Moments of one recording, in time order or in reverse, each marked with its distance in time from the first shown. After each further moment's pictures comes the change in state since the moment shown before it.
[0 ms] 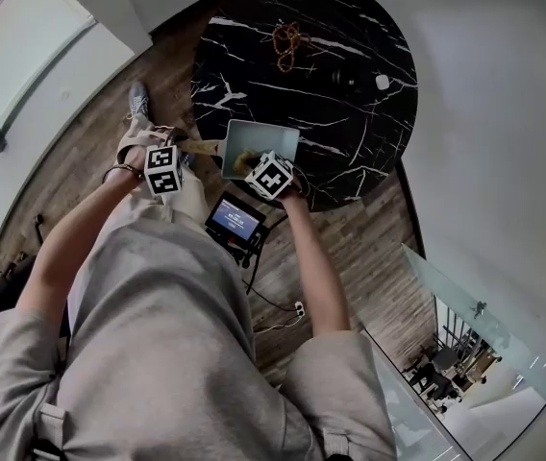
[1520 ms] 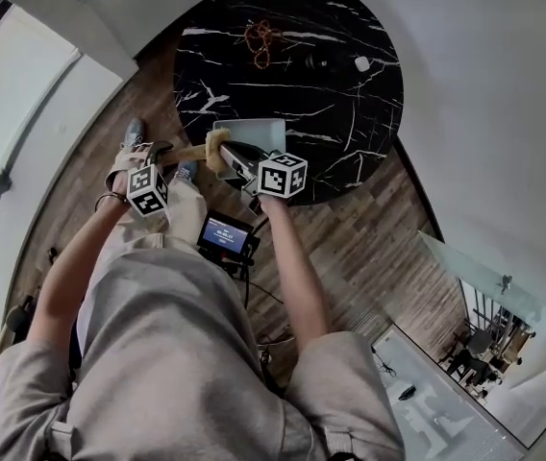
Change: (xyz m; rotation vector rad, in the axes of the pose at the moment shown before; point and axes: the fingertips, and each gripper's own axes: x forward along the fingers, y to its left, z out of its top) left arm -0.031 0.000 0.005 -0.032 -0.080 0.127; right arm -0.098 0.000 0.095 0.703 -0.974 0.313
